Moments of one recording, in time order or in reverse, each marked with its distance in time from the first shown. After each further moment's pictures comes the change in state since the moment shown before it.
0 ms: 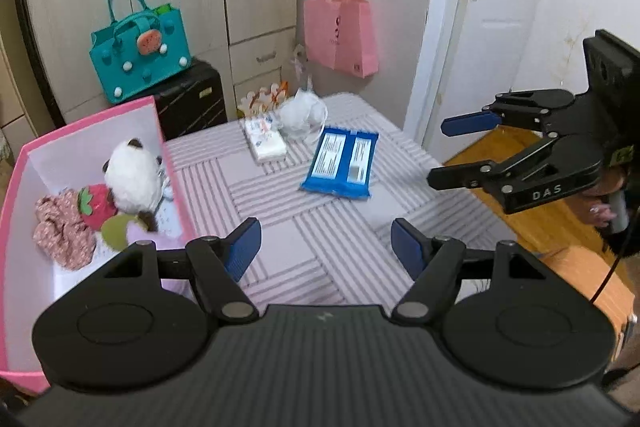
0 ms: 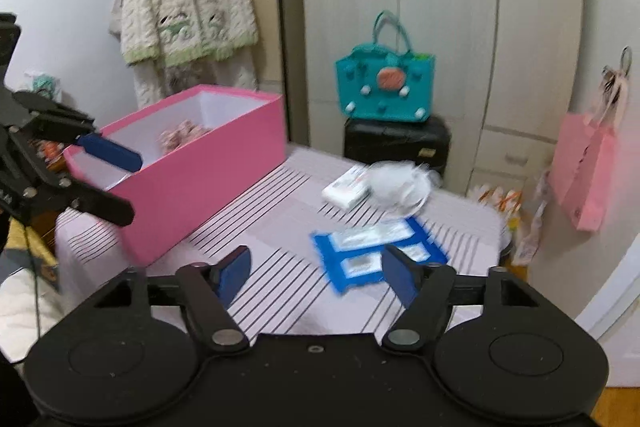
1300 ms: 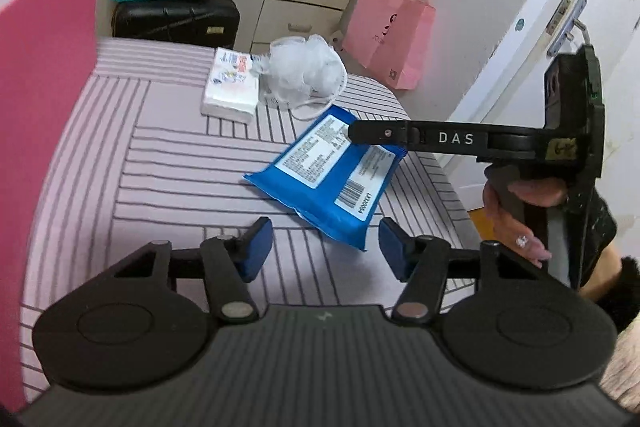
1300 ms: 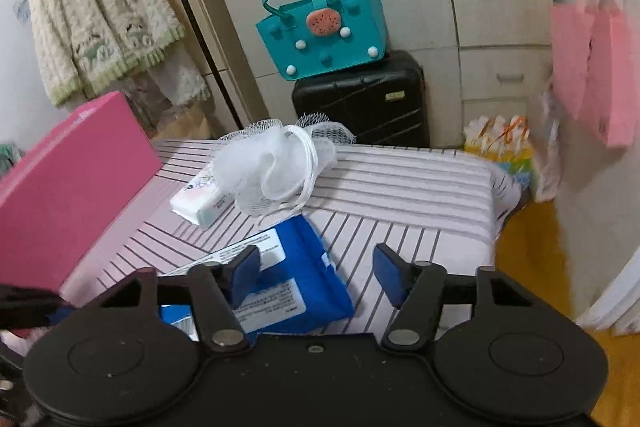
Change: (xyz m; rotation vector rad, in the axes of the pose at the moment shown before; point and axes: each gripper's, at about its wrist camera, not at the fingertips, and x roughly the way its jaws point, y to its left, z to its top) left arm 0.173 -0.007 -0.011 -0.396 -0.042 -0.019; right arm 0.154 -0.144 -0.015 0.288 0.093 0.078
